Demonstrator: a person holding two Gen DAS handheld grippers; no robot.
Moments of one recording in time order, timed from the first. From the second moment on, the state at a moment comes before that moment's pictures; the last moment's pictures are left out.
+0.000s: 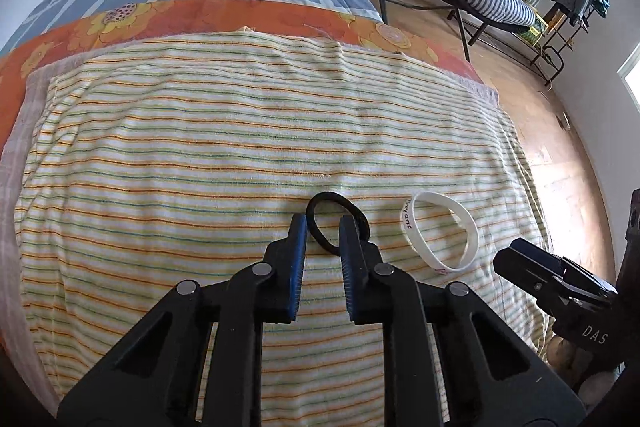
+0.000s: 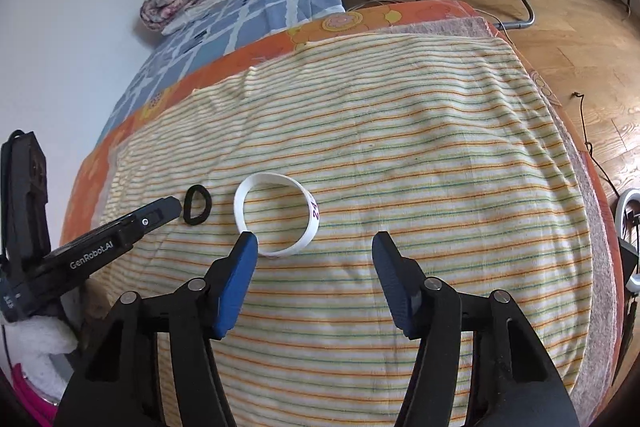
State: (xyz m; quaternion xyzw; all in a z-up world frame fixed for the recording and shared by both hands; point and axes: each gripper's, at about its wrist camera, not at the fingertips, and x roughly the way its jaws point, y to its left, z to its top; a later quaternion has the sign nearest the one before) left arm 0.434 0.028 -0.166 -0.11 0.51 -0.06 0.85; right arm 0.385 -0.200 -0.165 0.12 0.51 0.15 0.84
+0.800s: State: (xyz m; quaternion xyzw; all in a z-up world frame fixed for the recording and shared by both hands) left arm 0.443 0.024 -0.174 -0.08 0.48 -0.03 0.87; right arm 0.402 -0.196 -0.188 0.11 0.51 0.14 0.84
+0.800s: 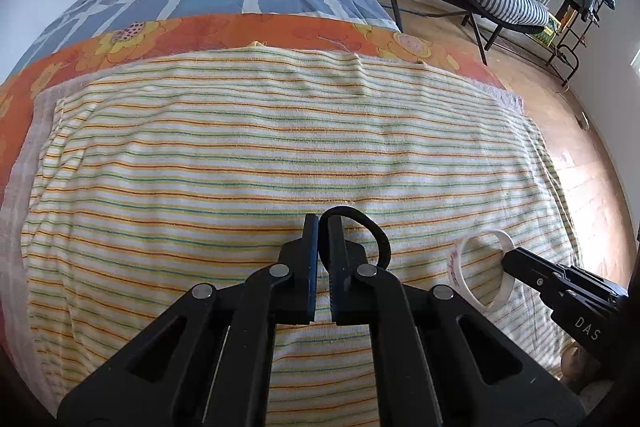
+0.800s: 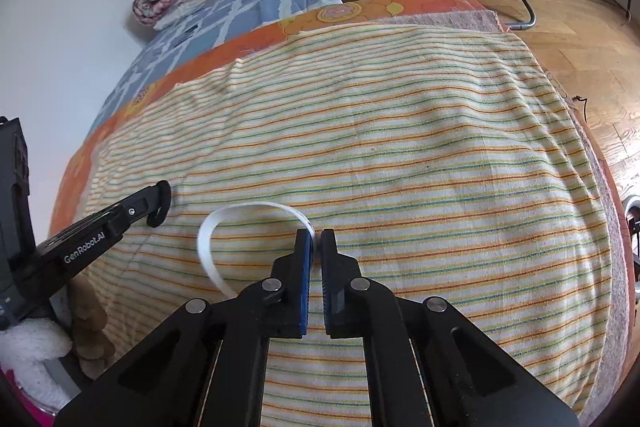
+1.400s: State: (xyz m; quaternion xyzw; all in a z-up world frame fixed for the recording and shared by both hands) left arm 0.374 0.025 -0.116 -0.05 0.45 -0.05 0.89; right arm 0.365 -0.199 -0.137 0.11 0.49 0.15 0.85
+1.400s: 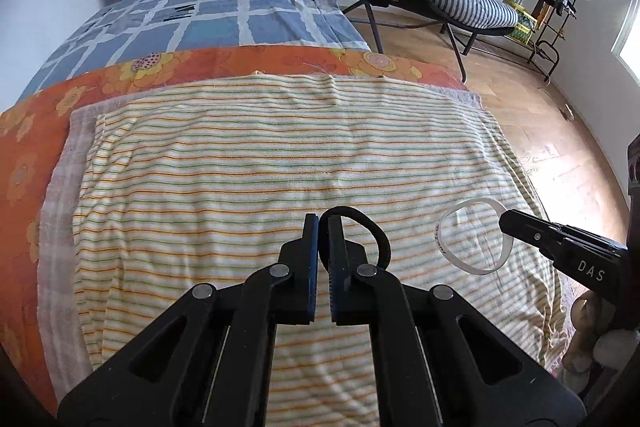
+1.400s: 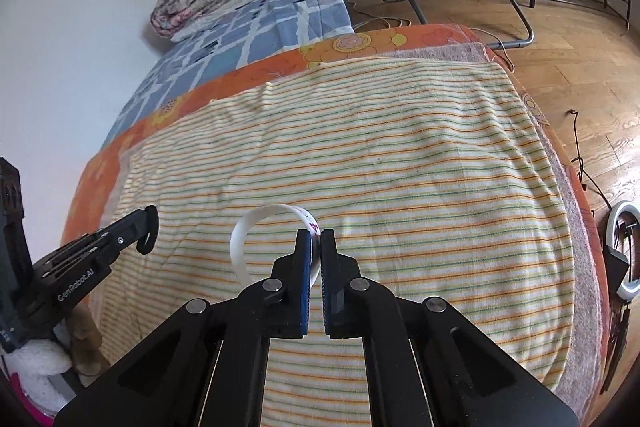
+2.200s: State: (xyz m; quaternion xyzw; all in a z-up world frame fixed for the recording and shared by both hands) left arm 0.189 0.011 -0.067 -0.03 0.42 -0.10 0.90; right arm 0.218 -0.198 -0.084 0.06 0.46 0.22 0.86
